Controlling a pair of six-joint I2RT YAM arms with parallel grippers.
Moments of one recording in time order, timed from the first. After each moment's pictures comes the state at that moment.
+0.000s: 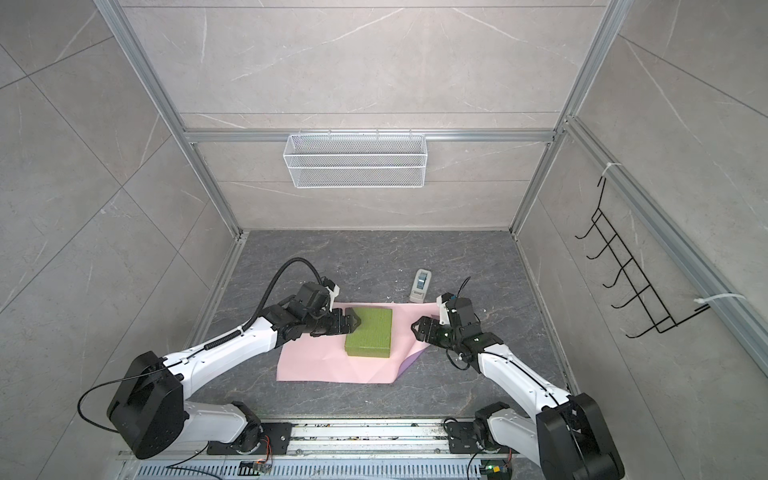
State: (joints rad) left arm -0.67 1.36 0.87 -0.41 0.19 -0.63; right arm 0.32 1.15 0.50 -0.18 -0.34 0.58
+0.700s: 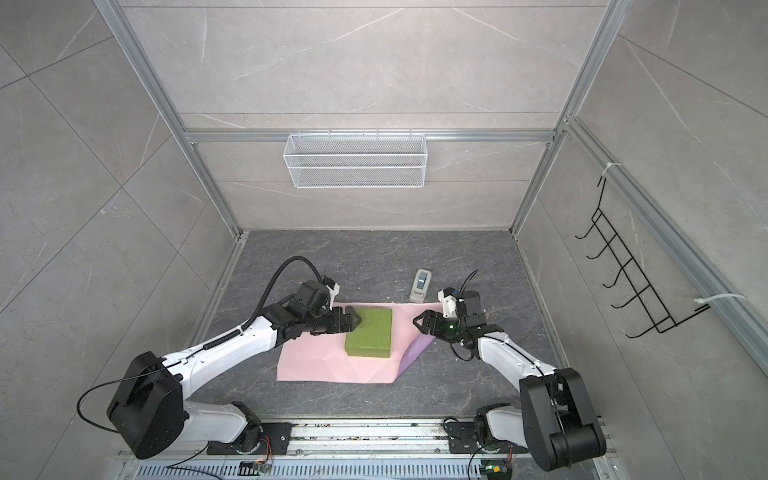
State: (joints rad) left arm -0.67 1.36 0.88 -0.42 0.18 -0.63; right arm 0.19 1.29 0.54 -0.11 -0.54 0.49
